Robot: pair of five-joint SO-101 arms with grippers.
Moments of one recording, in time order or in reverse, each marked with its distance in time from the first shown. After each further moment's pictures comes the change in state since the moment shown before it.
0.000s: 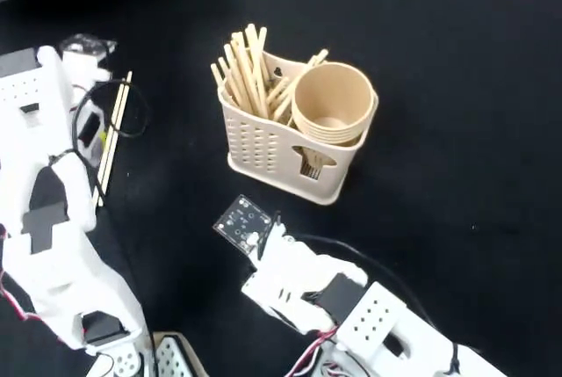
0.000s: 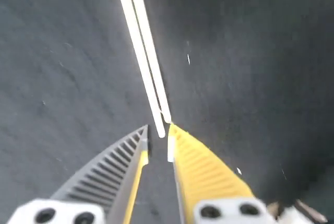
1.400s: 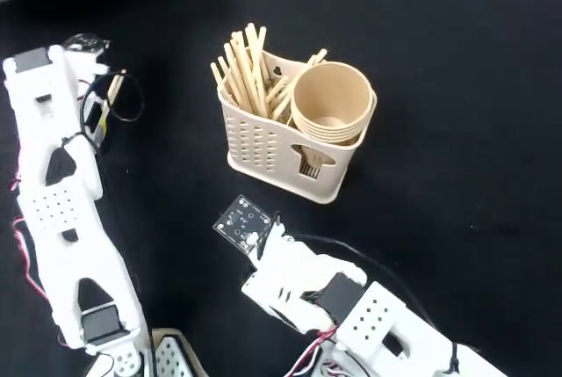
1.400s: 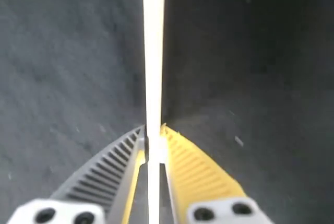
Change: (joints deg) left arm -2.1 30.9 -31.8 4.0 4.2; right arm 0.0 0.0 0.0 0.0 0.0
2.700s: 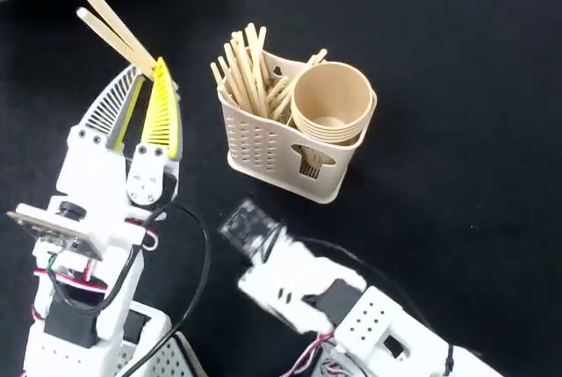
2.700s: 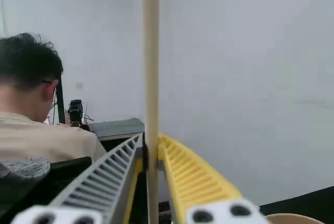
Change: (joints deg) left arm 36.9 -131.8 104.5 -86.0 26.0; right arm 2.6 0.0 8.7 -17.4 -0.6
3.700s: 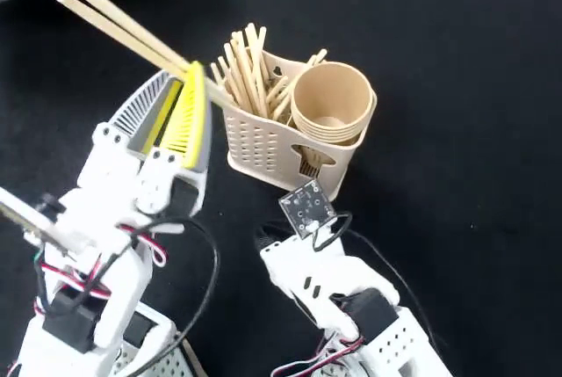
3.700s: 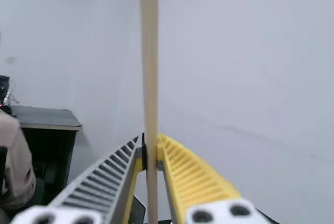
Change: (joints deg) left arm 9.9 5.6 -5.9 0.0 12.1; right arm 10.4 -33.9 2.5 21.0 -8.0
